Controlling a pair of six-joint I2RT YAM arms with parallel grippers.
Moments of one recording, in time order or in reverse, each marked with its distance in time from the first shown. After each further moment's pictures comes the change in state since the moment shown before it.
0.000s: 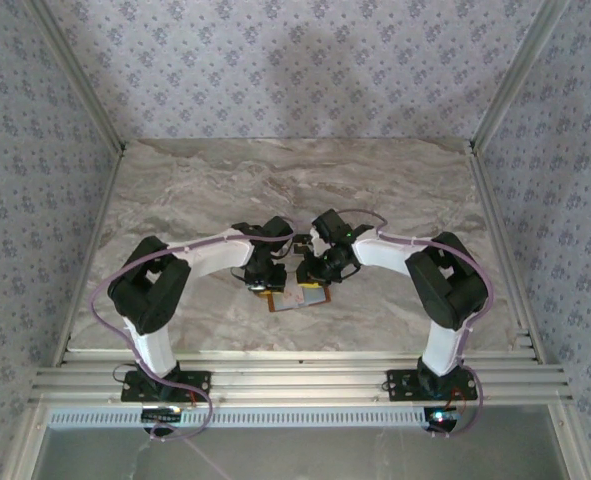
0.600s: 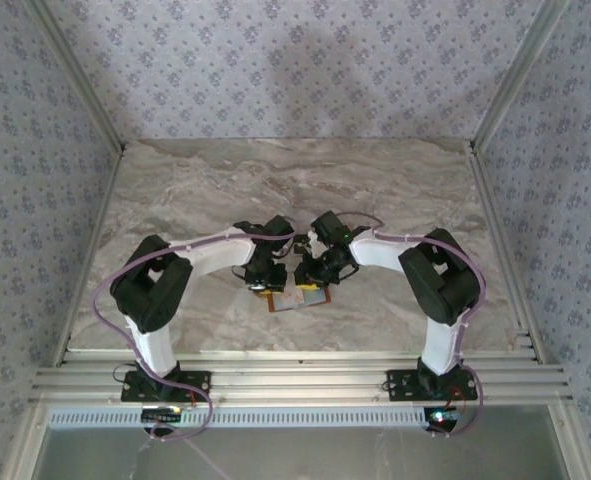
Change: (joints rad) left arm 0.000 0.017 0.022 -0.025 -0.002 0.012; right arm 0.000 0.045 0.000 0.037 -0.045 -0.003
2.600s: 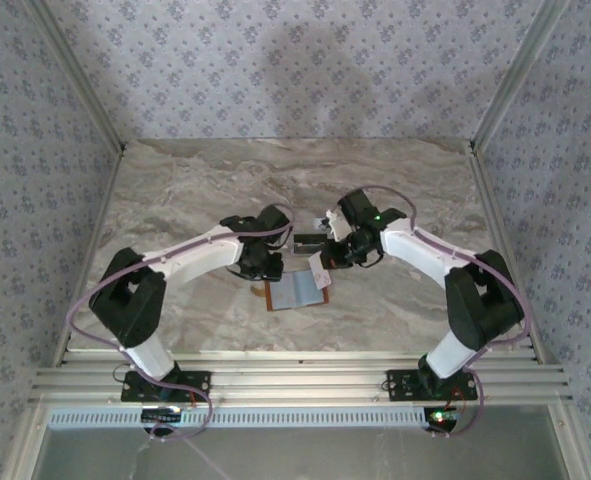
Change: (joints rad) left arm 0.008 -0.161 0.008 -0.032 -0.101 0.036; right arm -0.124 -0.256 0.064 -0.297 0.146 -0.402
